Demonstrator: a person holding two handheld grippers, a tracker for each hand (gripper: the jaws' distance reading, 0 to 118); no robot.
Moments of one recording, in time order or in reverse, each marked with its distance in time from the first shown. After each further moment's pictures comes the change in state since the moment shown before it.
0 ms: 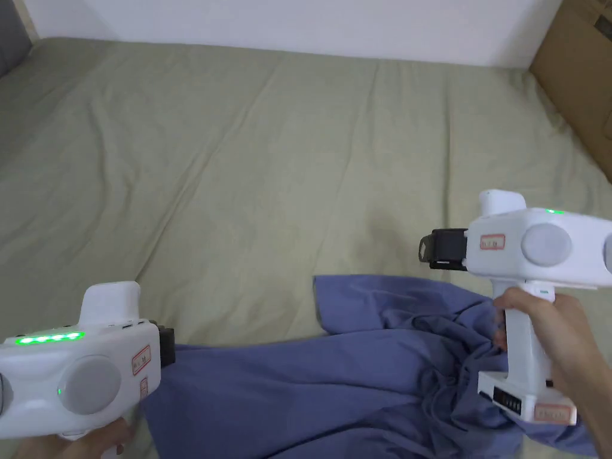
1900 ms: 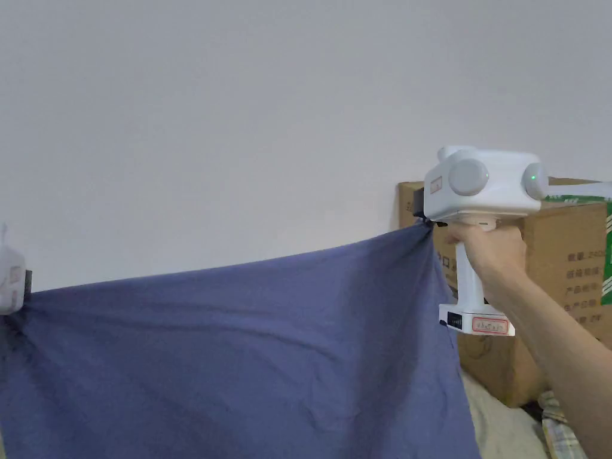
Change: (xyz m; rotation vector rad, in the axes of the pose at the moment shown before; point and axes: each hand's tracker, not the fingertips) left arm 0.048 0.383 0.192 0.574 0.239 -0.188; right arm 0.034 0.256 0.315 0.687 -0.233 -0.185
